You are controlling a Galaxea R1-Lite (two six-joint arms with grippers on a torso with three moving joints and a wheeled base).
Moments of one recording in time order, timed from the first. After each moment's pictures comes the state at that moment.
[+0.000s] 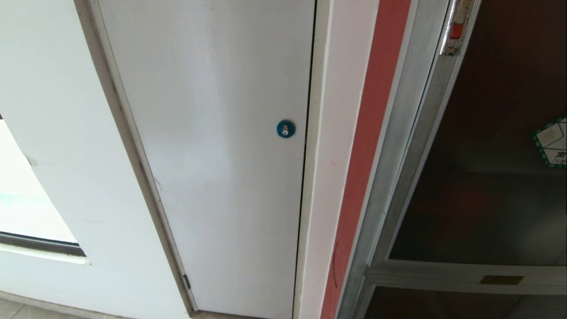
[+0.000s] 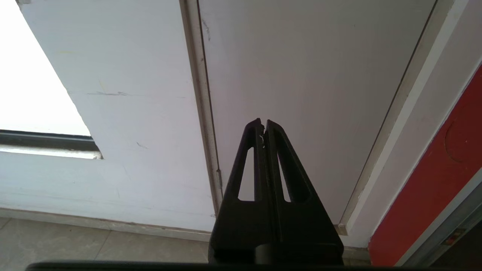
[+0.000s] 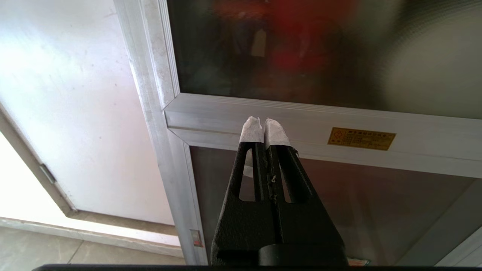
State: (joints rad) left arm 0.00 0.00 0.00 -0.02 0.00 0.00; right arm -0.01 0.00 0.00 0.00 0.01 0.00
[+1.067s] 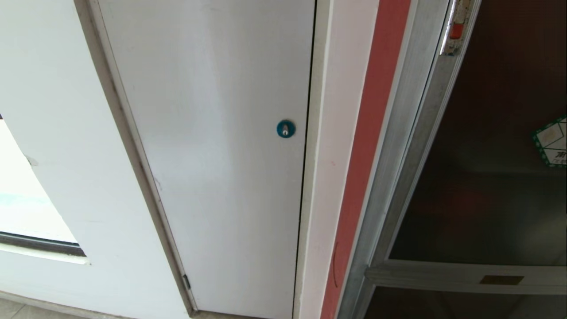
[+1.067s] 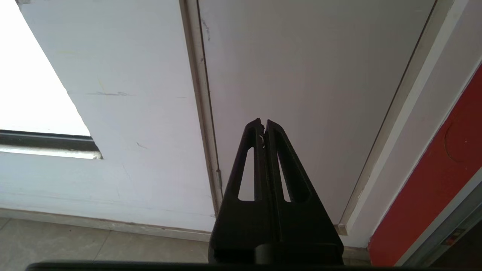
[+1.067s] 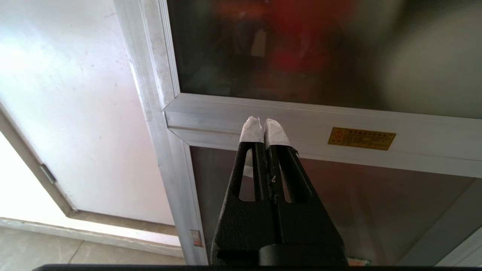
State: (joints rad) left arm 0.00 0.00 0.00 -0.02 0.00 0.00; right arm -0.01 0.00 0.00 0.00 0.01 0.00
